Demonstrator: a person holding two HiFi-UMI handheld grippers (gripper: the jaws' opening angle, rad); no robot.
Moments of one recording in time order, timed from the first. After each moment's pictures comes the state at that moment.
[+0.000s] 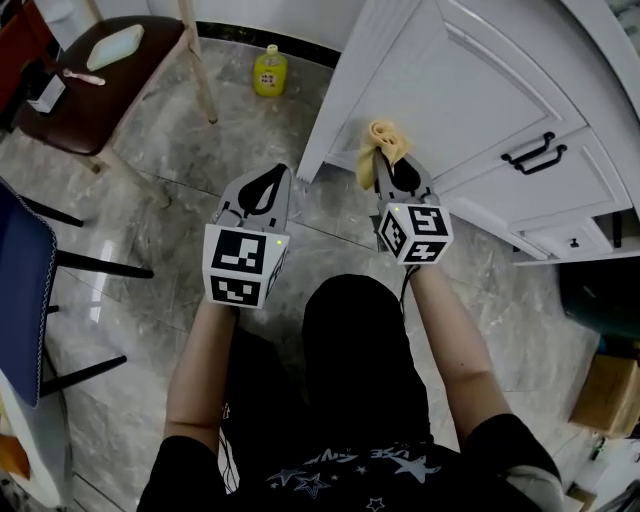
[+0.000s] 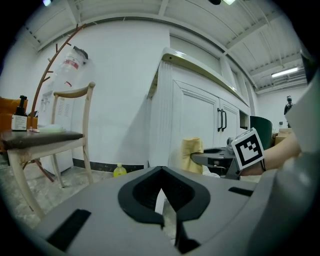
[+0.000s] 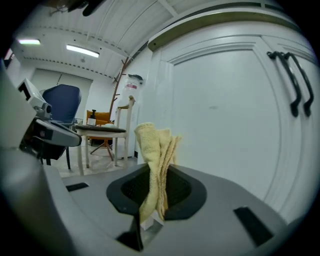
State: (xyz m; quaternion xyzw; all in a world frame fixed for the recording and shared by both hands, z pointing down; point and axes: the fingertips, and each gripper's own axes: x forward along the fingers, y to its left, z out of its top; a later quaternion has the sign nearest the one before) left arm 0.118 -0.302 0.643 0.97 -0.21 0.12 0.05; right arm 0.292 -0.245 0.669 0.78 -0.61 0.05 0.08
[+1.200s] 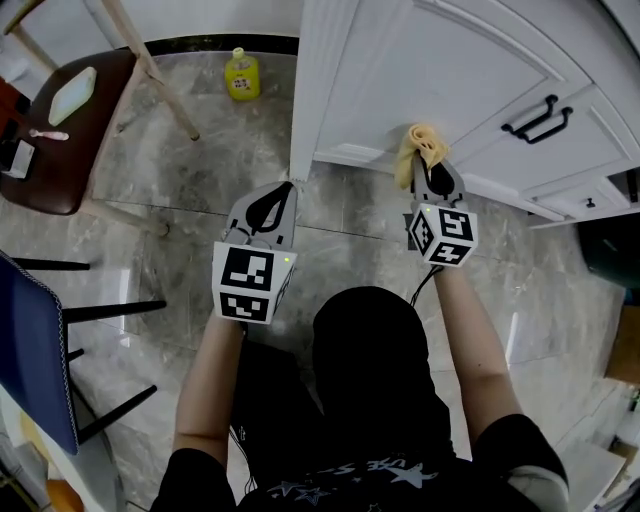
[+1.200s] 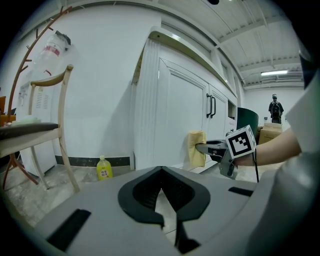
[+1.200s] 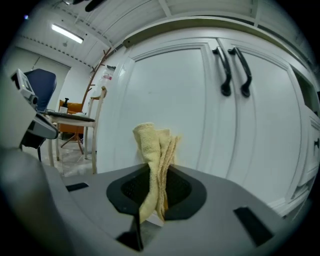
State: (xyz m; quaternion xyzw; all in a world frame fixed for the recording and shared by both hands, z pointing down) left arm 0.160 -0.285 0.683 0.98 -0.13 0.17 0.04; right arm 0.382 -0.170 0.705 0.87 -0.49 0.06 0.09
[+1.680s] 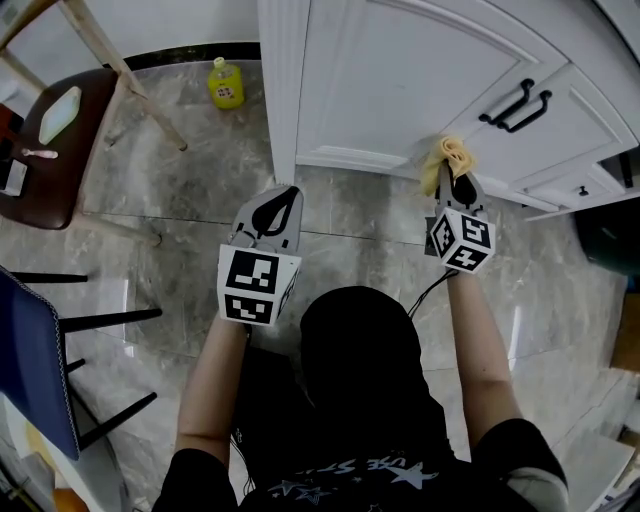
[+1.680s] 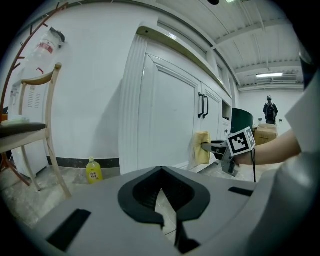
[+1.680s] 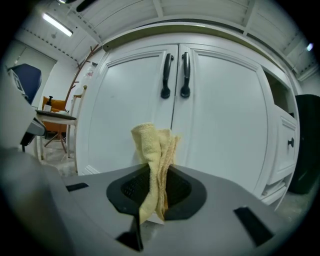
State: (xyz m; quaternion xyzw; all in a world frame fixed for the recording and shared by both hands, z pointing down) left arm 0.192 -0.249 0.681 0.98 -0.09 0.17 0.04; right arm 0.441 -0.082 0.704 0.91 -0.41 0.07 0.08
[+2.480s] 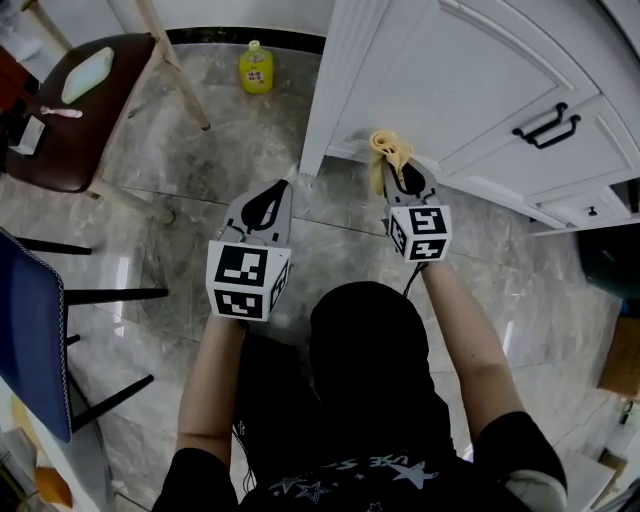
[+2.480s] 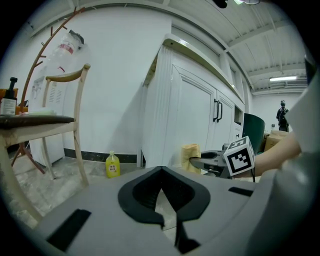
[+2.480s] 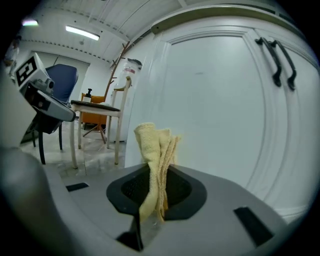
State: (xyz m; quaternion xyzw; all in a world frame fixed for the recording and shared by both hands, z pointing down) left arm 0.127 -0.296 0.685 0.97 -0.16 0.16 0.08; right arm 0.318 -0.221 0.743 0.80 -0.57 0.07 0.15
